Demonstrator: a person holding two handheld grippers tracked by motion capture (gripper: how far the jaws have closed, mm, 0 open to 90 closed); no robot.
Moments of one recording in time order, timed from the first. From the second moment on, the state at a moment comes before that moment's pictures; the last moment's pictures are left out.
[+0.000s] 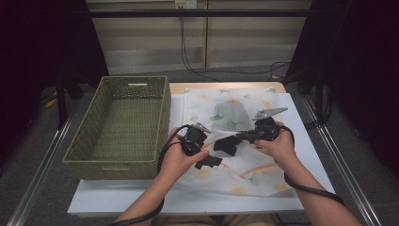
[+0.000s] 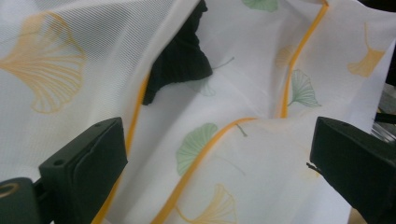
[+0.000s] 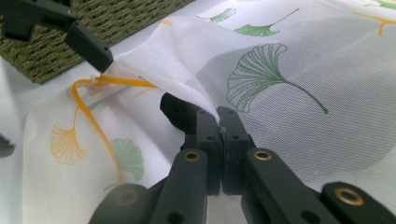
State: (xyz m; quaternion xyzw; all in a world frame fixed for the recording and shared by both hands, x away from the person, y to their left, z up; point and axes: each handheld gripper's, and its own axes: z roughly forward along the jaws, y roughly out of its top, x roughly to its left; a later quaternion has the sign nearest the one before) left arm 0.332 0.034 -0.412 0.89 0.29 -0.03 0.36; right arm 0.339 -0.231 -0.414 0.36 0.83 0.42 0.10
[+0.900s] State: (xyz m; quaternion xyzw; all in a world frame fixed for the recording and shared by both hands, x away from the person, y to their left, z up) left arm 0.335 0.039 -0.414 0.89 0.29 -0.02 0.36; right arm 0.323 -0.230 -0.431 0.34 0.84 0.41 0.09
